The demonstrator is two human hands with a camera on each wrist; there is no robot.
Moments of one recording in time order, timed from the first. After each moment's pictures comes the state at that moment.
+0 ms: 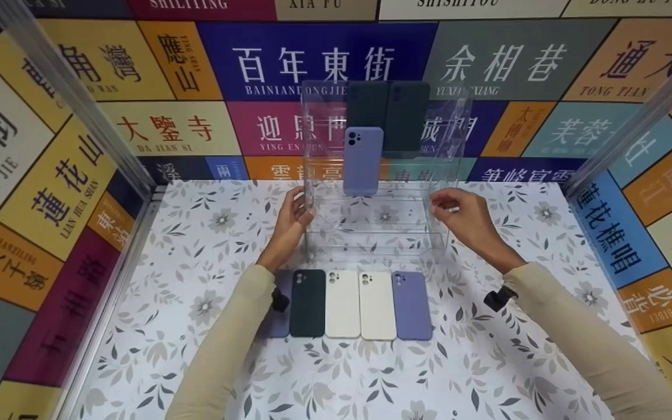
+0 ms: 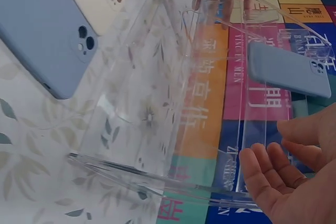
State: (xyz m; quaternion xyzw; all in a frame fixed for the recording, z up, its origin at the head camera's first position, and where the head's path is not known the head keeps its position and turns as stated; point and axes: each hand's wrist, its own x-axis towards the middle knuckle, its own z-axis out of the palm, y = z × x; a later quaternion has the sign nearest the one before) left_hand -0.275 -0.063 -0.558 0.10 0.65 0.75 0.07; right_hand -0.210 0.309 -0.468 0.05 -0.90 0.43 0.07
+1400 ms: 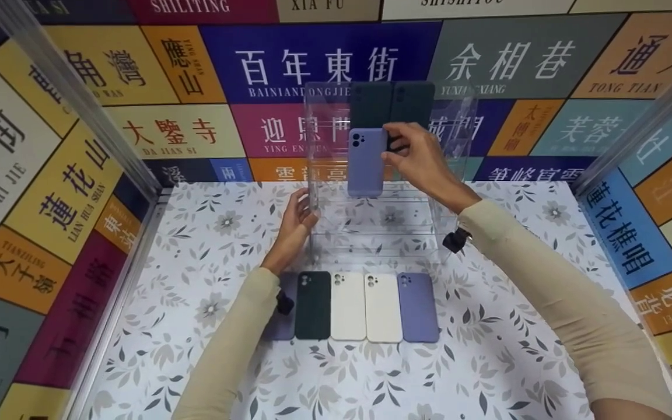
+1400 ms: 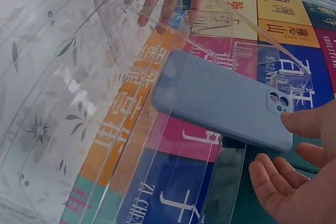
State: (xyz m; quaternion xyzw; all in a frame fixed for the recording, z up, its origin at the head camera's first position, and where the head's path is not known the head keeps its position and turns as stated) left_hand -0.278 -0.062 -0.558 0.10 0.63 0.77 0.07; right_hand -0.294 0.220 -0.397 0.14 -0.89 0.43 0.09
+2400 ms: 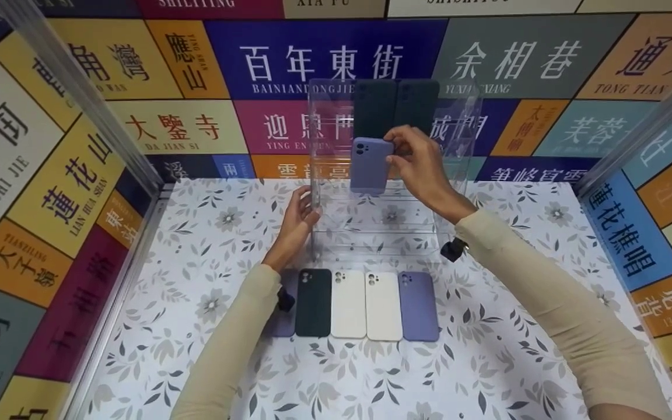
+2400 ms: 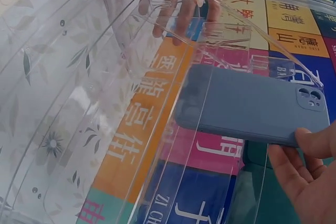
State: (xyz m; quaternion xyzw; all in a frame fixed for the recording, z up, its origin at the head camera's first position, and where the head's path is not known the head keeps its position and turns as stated) left_hand -0.277 -0.063 -0.558 0.10 0.65 0.75 0.06; right_hand -0.283 0.213 -0.415 0.18 -0.86 0.45 0.19
